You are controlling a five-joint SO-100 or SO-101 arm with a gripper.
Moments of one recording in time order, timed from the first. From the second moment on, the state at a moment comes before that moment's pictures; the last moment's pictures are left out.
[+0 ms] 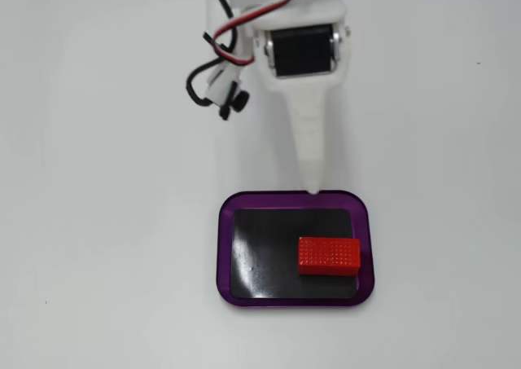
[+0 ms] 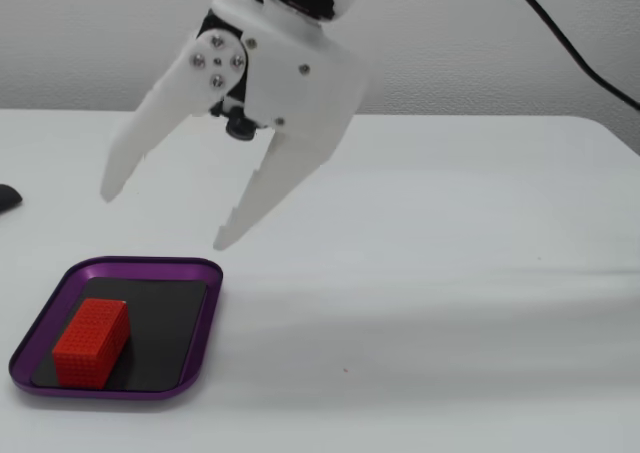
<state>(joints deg) -4.3 78.6 68.6 75.8 -7.2</state>
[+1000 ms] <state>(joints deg) -4.8 55.5 55.1 62.8 -6.9</state>
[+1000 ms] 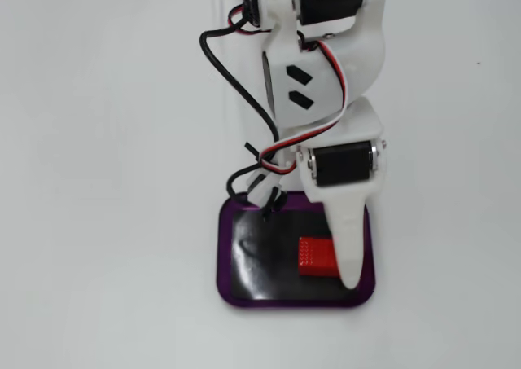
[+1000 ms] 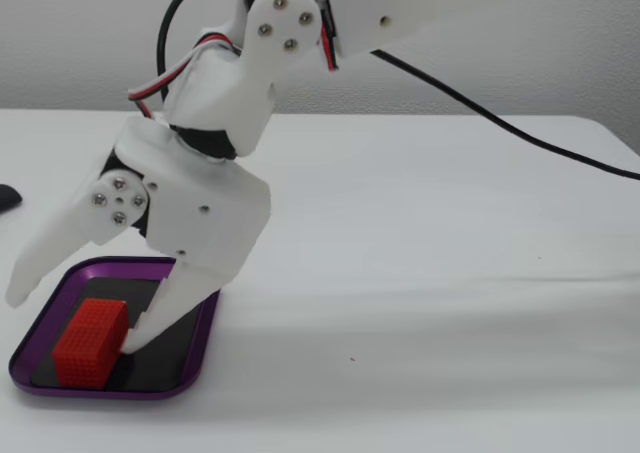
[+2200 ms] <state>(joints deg) -4.7 54.6 50.3 67.3 -8.3</state>
